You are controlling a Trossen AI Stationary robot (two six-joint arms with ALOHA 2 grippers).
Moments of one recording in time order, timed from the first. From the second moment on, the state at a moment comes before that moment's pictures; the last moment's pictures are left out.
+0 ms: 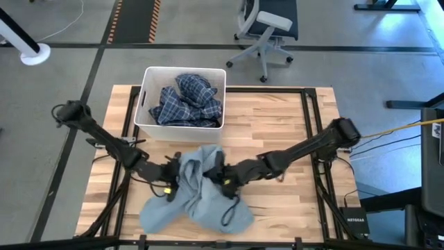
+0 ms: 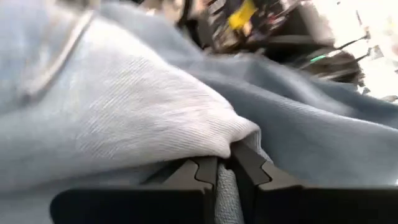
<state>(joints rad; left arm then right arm) -0.57 1.21 0.56 0.28 -0.48 -0.38 0.37 1.75 1.27 0.19 0.29 -0.92</state>
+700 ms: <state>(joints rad) -0.59 0.82 0.56 0.21 -0.66 -0.28 0.32 1.59 1.32 0.15 0.30 -0.95</state>
